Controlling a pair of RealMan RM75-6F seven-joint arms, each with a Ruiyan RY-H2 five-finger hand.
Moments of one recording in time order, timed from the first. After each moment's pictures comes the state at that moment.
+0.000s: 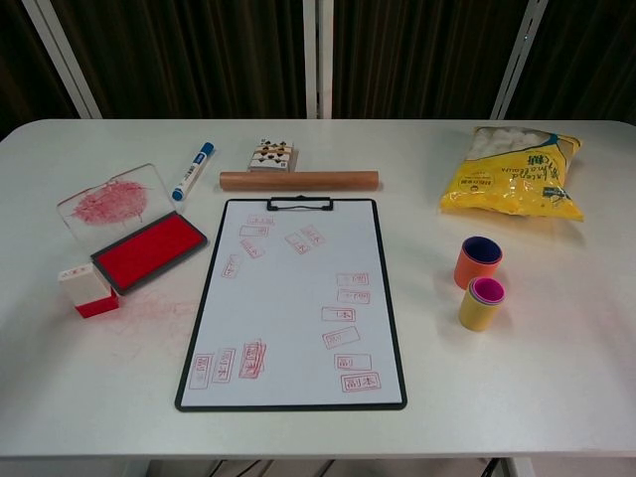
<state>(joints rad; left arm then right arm) -0.17 -1.18 0.00 -1.68 1.61 1.41 0.14 0.04 -1.16 0.06 -1.54 -1.49 1.51 -0.06</state>
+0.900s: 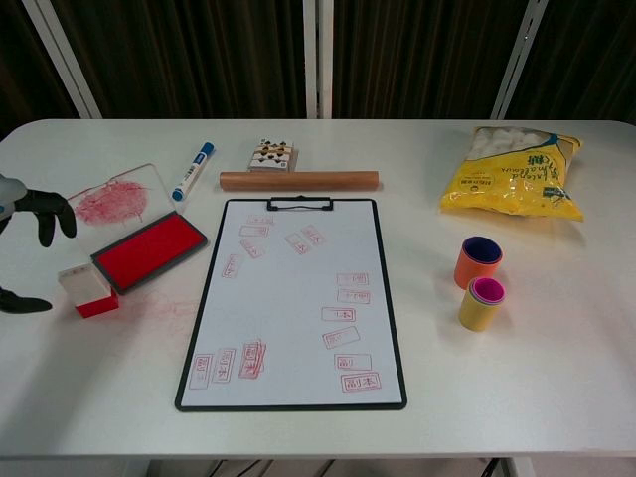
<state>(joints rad) -0.34 -1.42 -0.07 -1.75 1.23 1.16 0.77 0.04 -1.16 0.07 -1.55 -1.47 1.49 -0.08</state>
